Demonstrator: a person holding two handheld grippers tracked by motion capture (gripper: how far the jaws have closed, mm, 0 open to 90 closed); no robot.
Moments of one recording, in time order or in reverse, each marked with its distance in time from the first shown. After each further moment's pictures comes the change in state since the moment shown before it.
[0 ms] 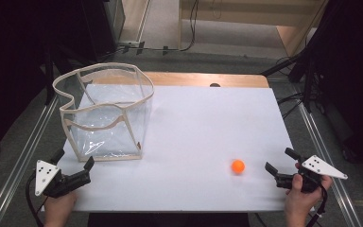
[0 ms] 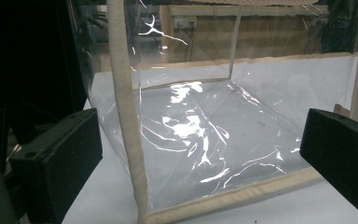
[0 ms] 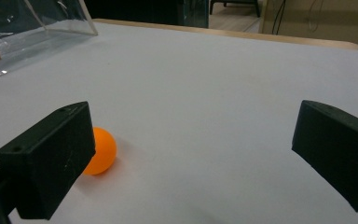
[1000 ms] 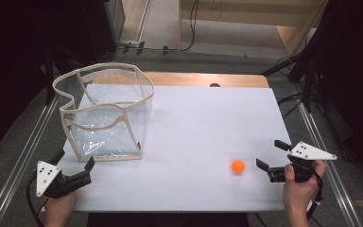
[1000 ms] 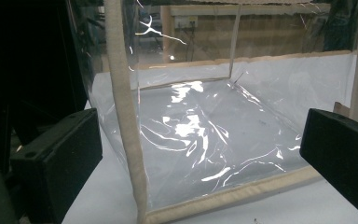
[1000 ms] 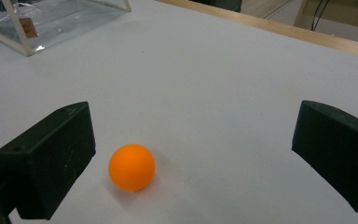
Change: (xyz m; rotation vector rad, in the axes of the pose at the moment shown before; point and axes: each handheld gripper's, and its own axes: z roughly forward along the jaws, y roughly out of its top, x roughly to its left) left arm -0.002 -0.001 -0.001 0.000 0.006 0.013; right arm 0.022 0.050 0.017 0.150 0.106 -0.101
